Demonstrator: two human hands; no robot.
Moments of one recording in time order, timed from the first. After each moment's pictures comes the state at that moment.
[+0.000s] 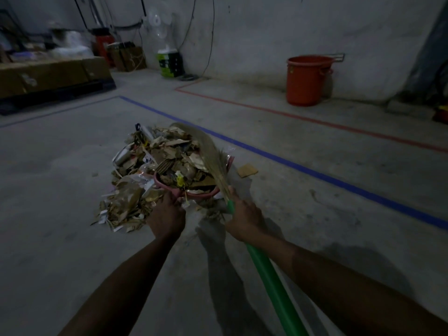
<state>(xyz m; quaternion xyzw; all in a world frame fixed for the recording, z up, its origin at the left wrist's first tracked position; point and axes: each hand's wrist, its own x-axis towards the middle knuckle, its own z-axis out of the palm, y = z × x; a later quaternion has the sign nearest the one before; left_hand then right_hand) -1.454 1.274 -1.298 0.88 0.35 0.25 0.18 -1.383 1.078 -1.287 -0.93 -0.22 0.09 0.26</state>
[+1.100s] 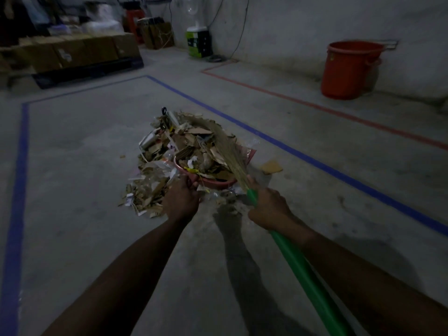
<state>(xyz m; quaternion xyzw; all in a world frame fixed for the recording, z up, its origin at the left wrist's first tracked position) -1.445 1.311 -1.279 0.88 0.36 0.26 0.17 -1.363 1.089 -1.243 -0.92 -0.28 0.13 0.26</state>
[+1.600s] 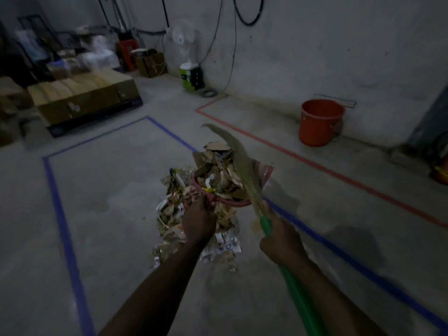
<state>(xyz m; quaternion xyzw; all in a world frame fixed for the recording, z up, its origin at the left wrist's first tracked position) -1.394 1.270 -0.826 0.90 0.32 0.22 0.21 -1.357 1.051 -0.788 -0.92 -0.17 0.17 0.30</state>
